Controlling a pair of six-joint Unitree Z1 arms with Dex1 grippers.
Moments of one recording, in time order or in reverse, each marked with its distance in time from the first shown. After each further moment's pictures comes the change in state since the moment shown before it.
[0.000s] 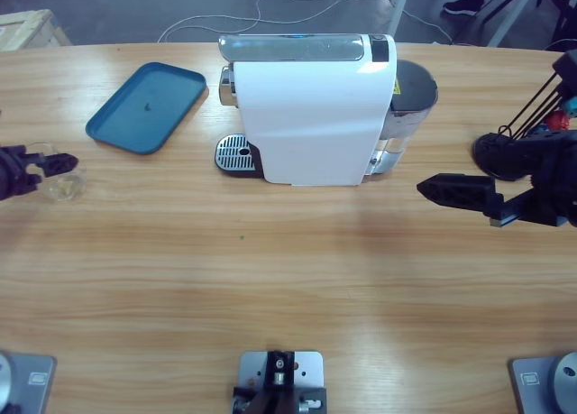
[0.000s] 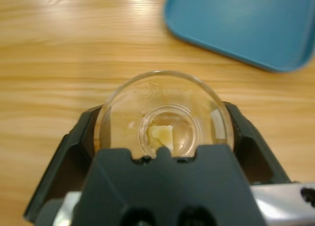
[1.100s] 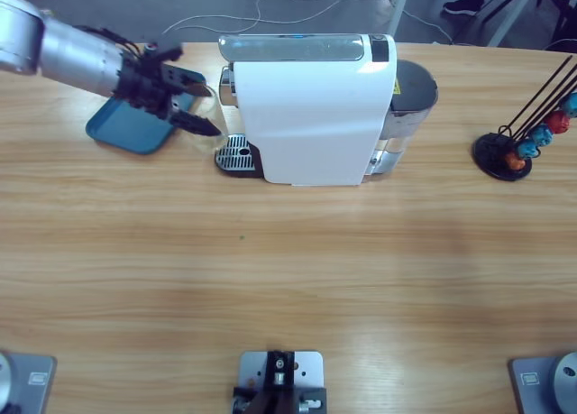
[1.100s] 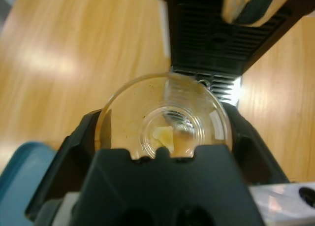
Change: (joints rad) arm 0 -0.099 0.449 -0.858 0.593 -0.849 1.032; arm 1 0.000 -0.315 -0.191 0.480 -0.053 -0.149
